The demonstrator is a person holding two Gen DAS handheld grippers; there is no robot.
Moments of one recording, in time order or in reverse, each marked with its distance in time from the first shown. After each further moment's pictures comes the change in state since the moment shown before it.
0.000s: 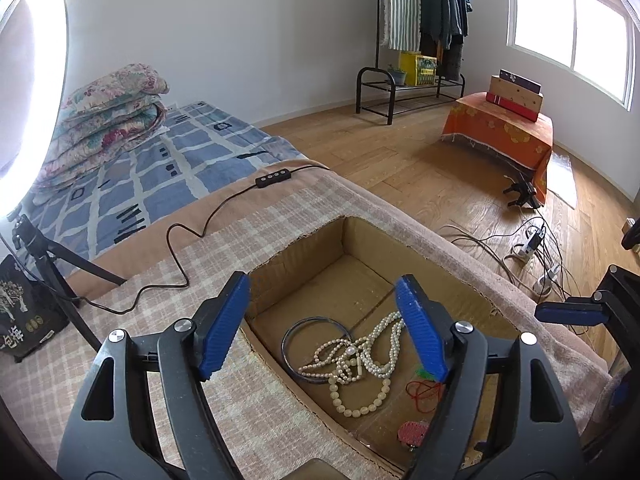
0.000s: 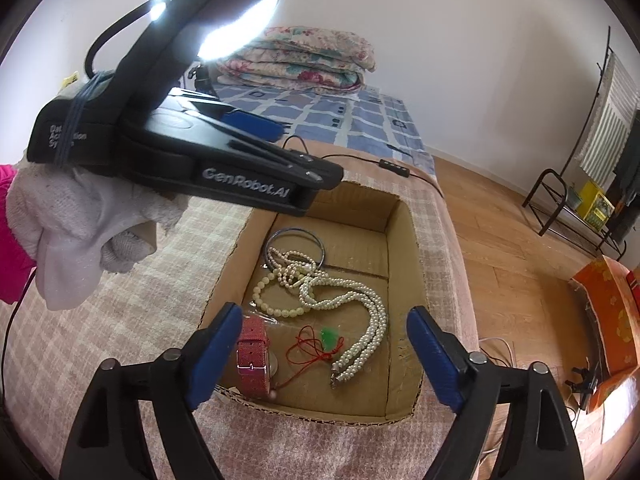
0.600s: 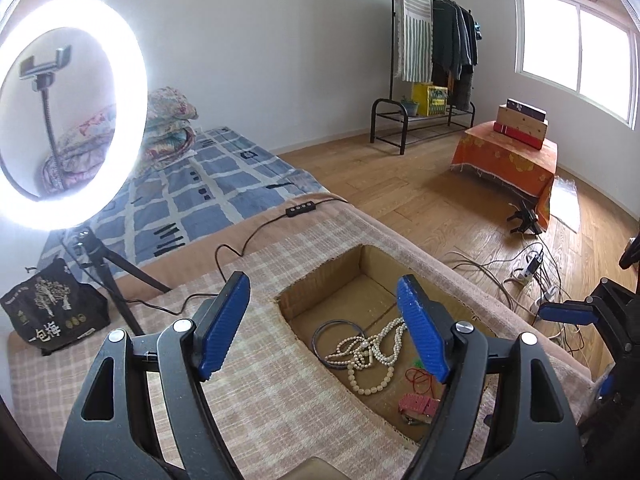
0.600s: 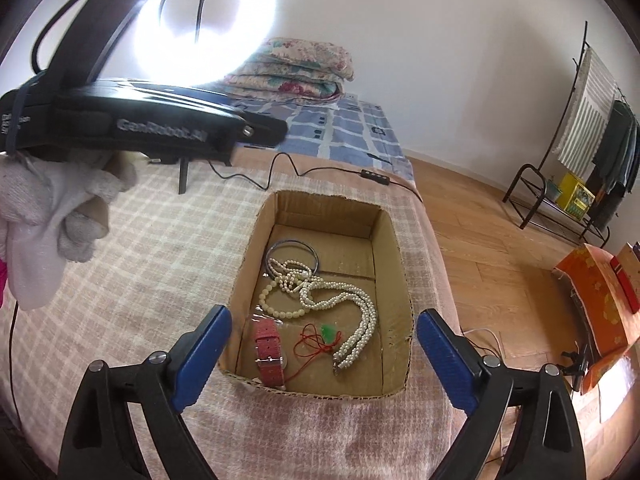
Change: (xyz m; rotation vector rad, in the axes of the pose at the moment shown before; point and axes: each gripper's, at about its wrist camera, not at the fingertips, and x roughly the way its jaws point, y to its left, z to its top) left arm -0.094 0.018 0.006 -0.037 -0.103 0.048; right arm -0.047 0.013 0.005 0.059 -0.019 -0.061
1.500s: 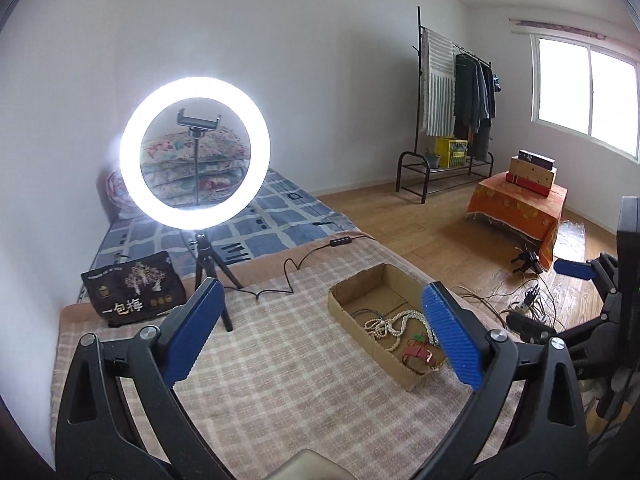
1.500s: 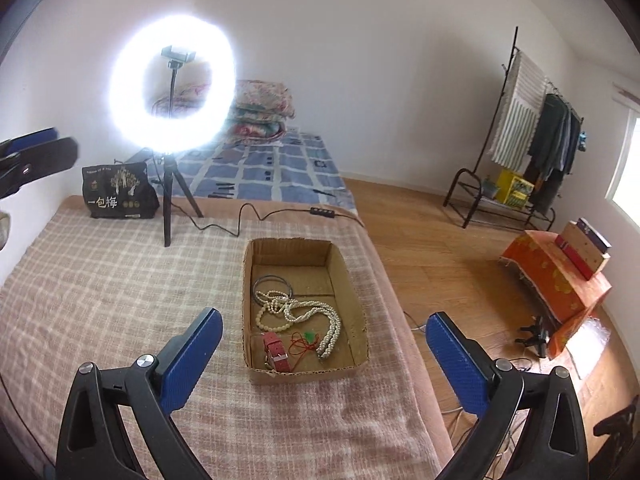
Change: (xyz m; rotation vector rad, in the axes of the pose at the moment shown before) left arm -0.204 0.041 -0.041 -0.076 -0.163 0.091; right arm -0.116 0.033 0.016 0.123 -0.090 -0.218
